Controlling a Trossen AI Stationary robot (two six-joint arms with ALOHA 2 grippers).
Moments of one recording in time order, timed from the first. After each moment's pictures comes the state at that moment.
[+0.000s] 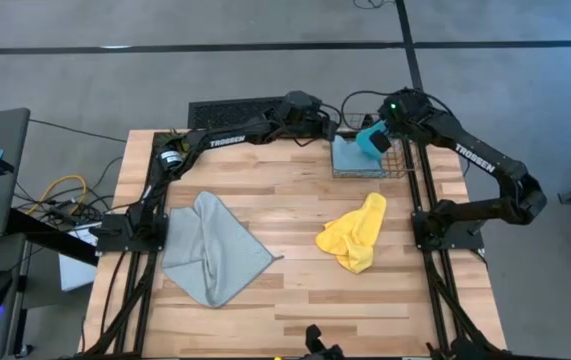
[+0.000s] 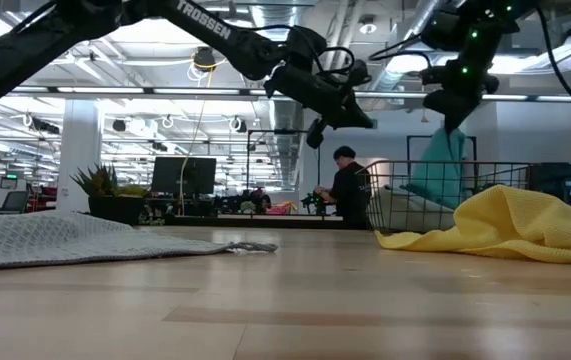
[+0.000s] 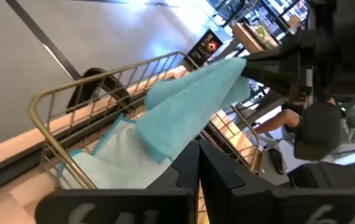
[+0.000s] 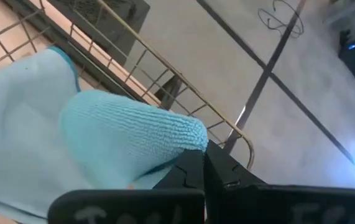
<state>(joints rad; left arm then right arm) 0.47 2.21 1.91 -0.01 0.17 -0.63 -0.85 1.21 1.06 -0.77 0.40 -0.24</state>
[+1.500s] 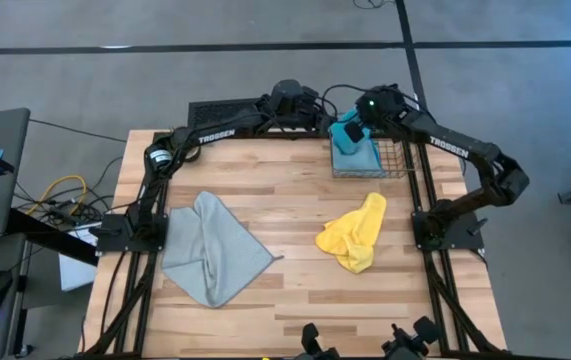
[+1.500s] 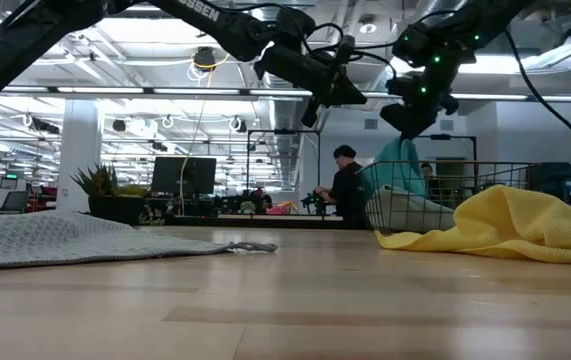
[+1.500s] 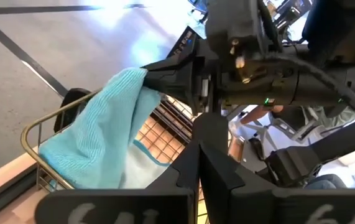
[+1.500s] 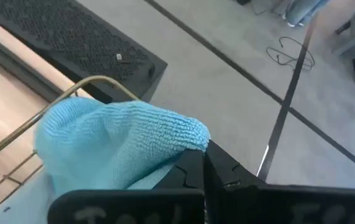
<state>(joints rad) 0.49 2.13 1.91 -0.07 0.27 -0.53 -0.80 1.40 1.06 -0.41 0.37 -0.17</state>
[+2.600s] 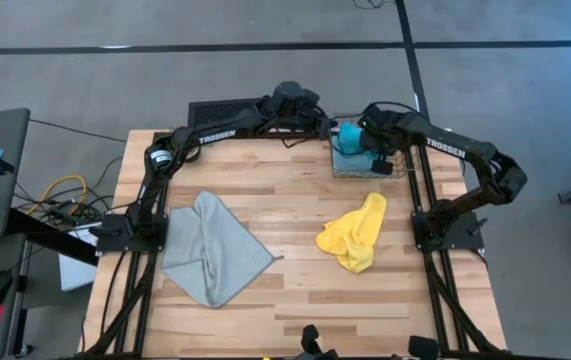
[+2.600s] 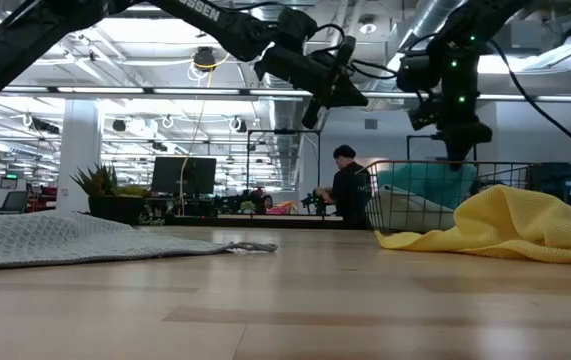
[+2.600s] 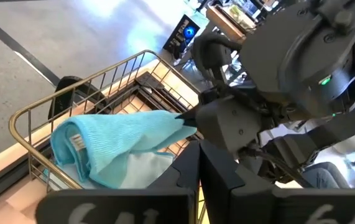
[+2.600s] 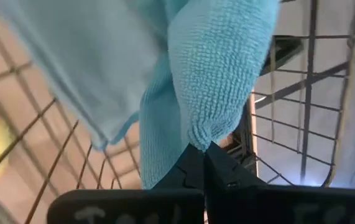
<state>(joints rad) 0.49 2.13 1.91 -0.10 0.29 -0.52 -0.75 1.43 1.06 -0.97 0.36 -0.61</state>
